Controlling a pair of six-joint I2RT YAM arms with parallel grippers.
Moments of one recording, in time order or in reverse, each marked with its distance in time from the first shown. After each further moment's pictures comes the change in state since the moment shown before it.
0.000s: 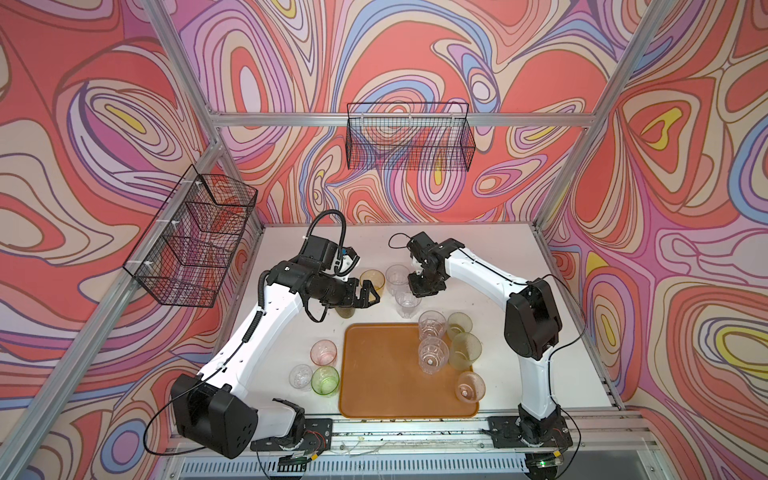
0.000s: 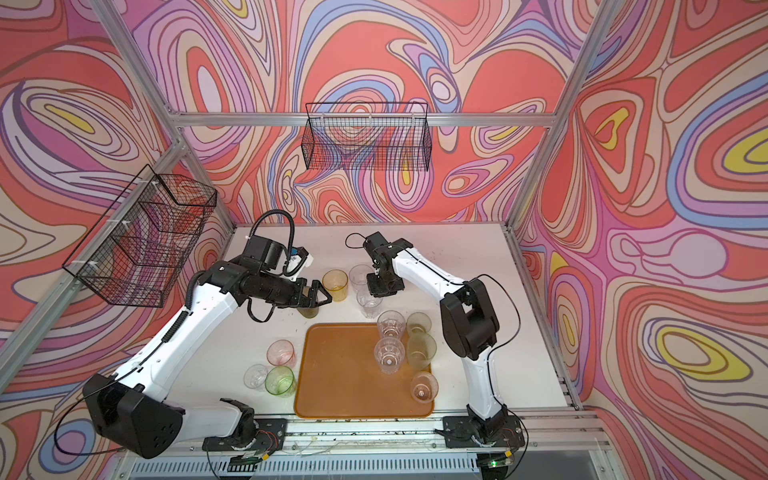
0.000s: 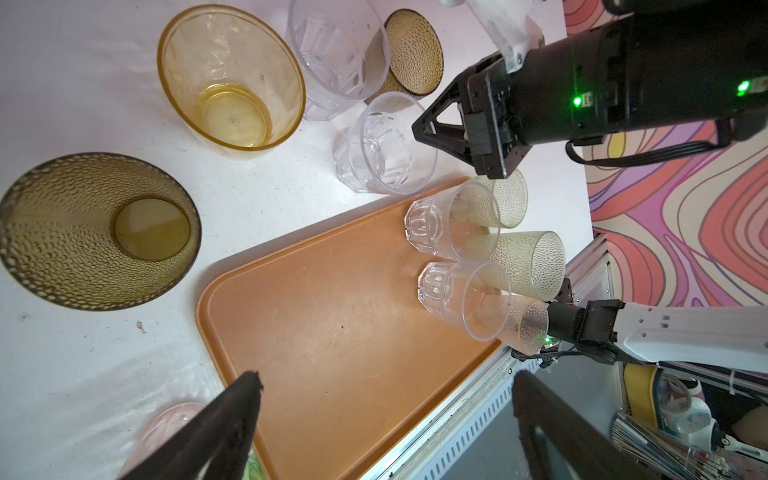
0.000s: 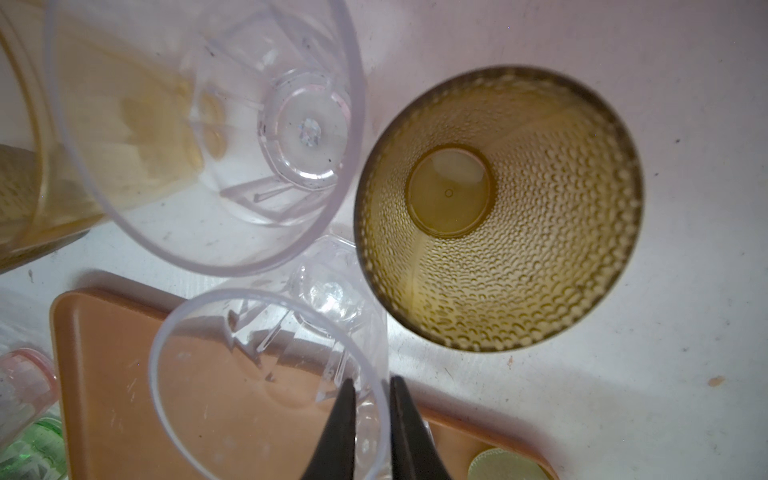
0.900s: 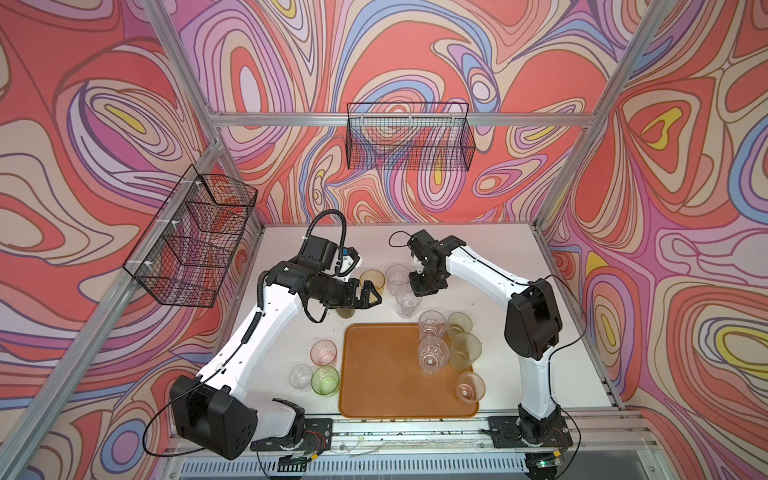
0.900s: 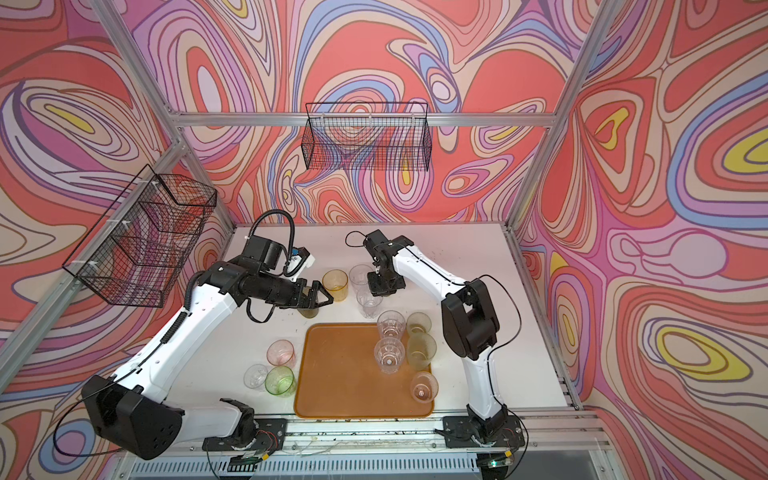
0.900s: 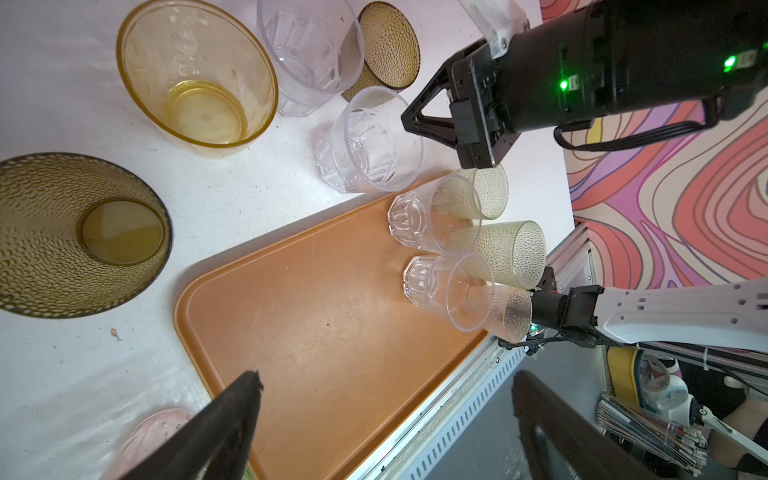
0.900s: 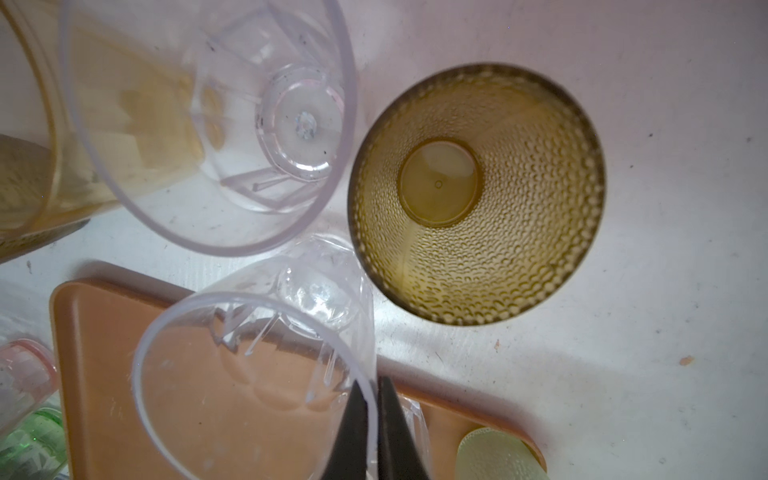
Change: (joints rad) left arm 0.000 -0.005 0.000 -0.001 0.042 0.006; right arm 0.000 -0.005 0.040 -0.058 0.013 -0.009
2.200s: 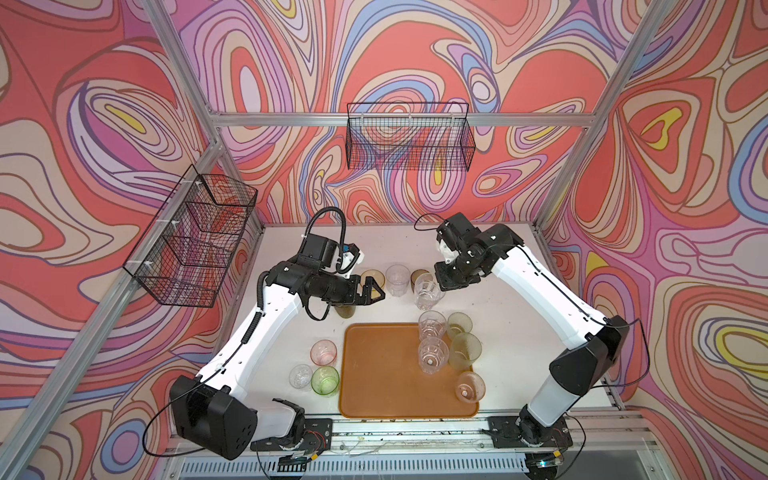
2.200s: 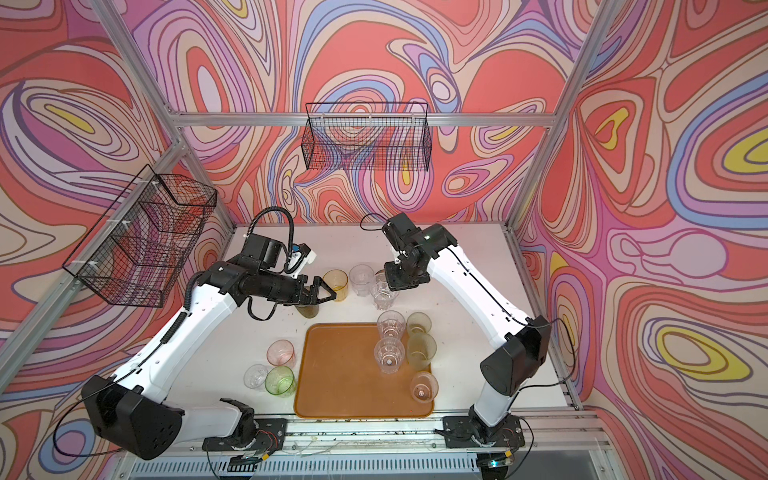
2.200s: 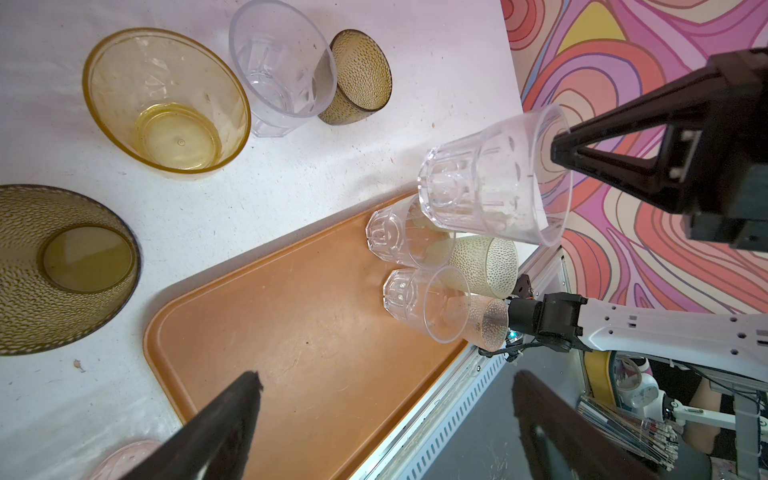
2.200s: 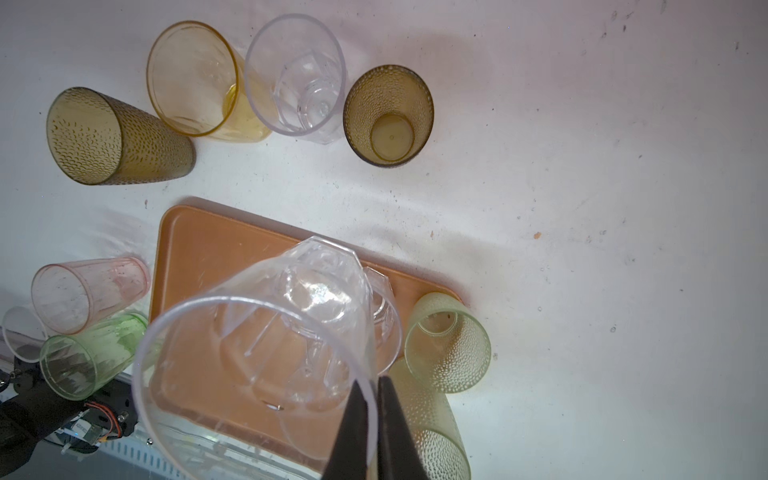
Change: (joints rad) left arm 0.000 0.000 0.000 0.059 0.050 -0.034; right arm 0.013 -0.360 0.028 -0.260 0.061 0.021
